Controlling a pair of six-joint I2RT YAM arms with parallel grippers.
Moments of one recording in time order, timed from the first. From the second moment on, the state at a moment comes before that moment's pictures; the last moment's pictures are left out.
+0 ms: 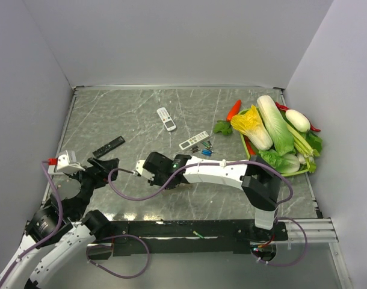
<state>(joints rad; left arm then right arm) -0.71 0.19 0.69 -0.70 -0.58 -0.75 1.17 1.83 1.35 -0.63 0.14 -0.28</state>
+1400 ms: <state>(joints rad) -0.71 0.20 0.69 -0.74 -0.62 -0.76 1.19 1.85 1.31 -0.61 0.27 -0.19</state>
